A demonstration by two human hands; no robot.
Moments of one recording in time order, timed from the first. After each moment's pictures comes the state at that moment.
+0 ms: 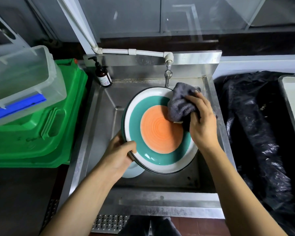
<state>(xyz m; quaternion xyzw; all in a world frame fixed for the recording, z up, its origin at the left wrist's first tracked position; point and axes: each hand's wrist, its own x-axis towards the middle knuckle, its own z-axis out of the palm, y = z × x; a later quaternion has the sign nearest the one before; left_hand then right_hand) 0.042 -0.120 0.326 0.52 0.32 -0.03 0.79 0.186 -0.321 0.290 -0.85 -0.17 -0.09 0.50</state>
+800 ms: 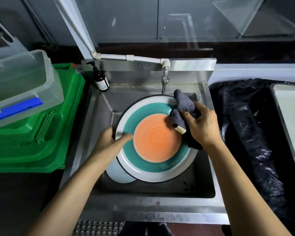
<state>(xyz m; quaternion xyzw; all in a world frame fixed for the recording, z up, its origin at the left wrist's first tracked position) 0.056 -0.089 0.333 0.76 0.30 0.00 0.58 0.201 -0.330 0.314 -0.88 -0.13 -0.06 0.44</state>
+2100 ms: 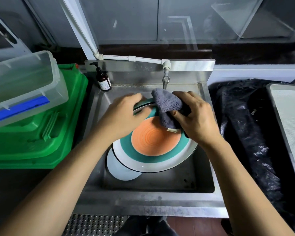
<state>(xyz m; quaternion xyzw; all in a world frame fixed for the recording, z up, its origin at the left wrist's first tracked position) 0.101 -0.091 0.397 0.95 0.03 0.07 0.31 0.173 -0.311 0.366 -0.86 -0.31 -0.11 0.39</state>
